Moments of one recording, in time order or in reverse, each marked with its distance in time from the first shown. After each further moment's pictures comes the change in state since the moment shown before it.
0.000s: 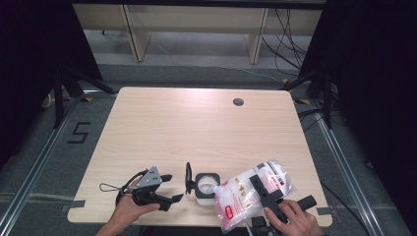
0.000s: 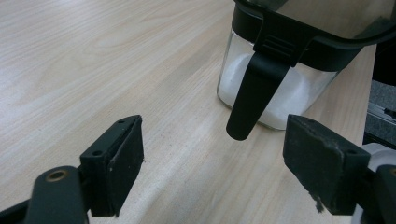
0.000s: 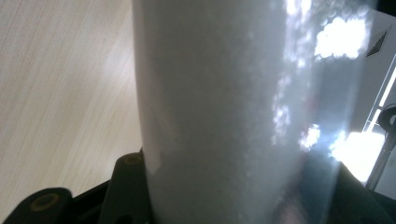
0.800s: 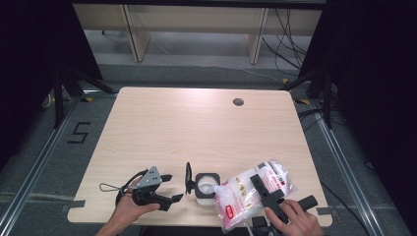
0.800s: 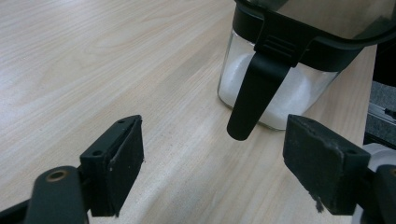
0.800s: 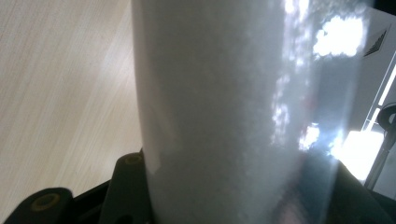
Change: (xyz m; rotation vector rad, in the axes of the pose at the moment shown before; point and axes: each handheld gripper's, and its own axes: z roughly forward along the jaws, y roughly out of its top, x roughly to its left) left arm 0.000 0.000 0.000 -0.004 -0.002 -0.001; right arm -0.002 -0.001 -0.002 0.002 -0.002 -0.002
